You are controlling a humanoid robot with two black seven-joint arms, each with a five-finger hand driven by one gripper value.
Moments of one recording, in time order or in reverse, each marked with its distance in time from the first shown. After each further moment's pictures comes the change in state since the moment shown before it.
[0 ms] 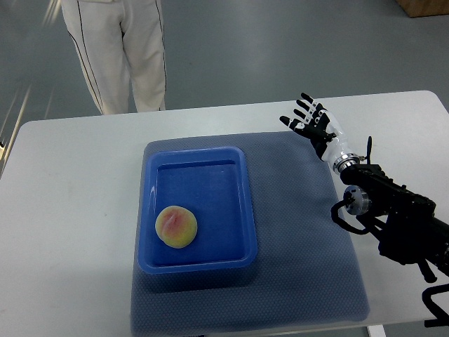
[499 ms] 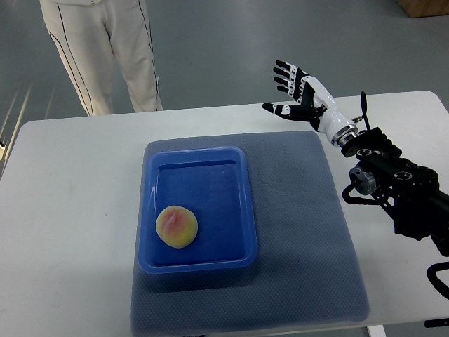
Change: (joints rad) left arm 0.000 0.000 0.000 0.000 0.000 0.000 0.000; right arm 0.077 -0.038 -0.001 0.000 -0.287 0.088 0.067
